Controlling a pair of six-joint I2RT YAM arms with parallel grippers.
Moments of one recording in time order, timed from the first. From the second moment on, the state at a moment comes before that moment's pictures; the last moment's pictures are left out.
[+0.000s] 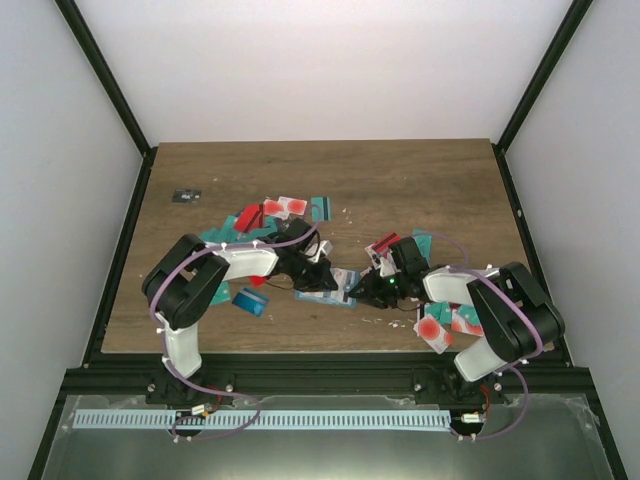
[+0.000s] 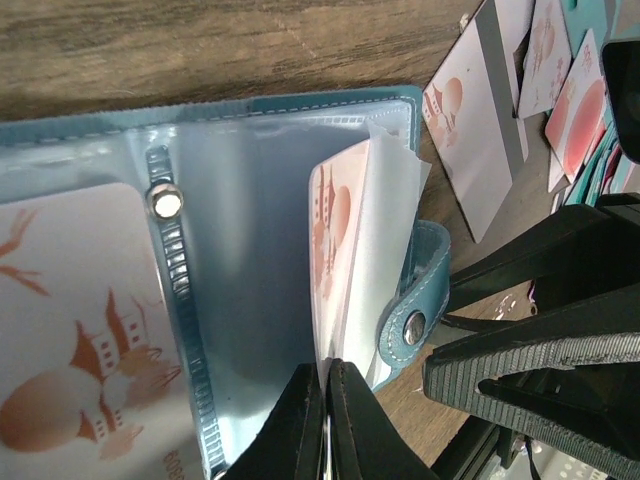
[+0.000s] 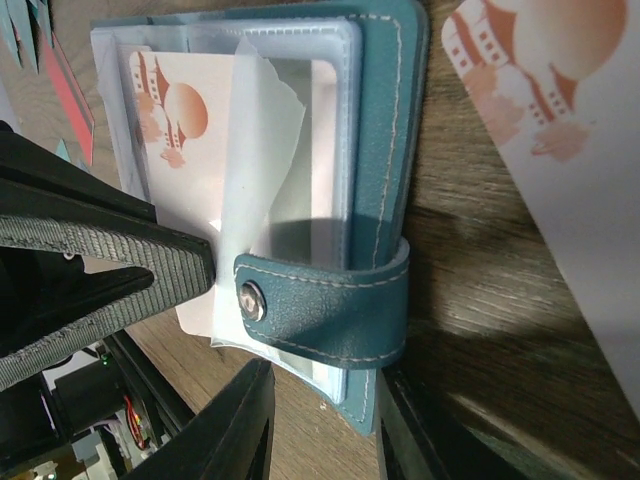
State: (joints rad) left arm -0.69 1.88 1.01 -0.21 0.63 -0.69; right arm 0.44 1.53 0.53 -0.01 -0.69 0.74
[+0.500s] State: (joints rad) left arm -0.71 1.89 1.06 -0.31 0.59 -0.67; right arm 0.44 1.54 0.57 -0.06 -0.68 0.67
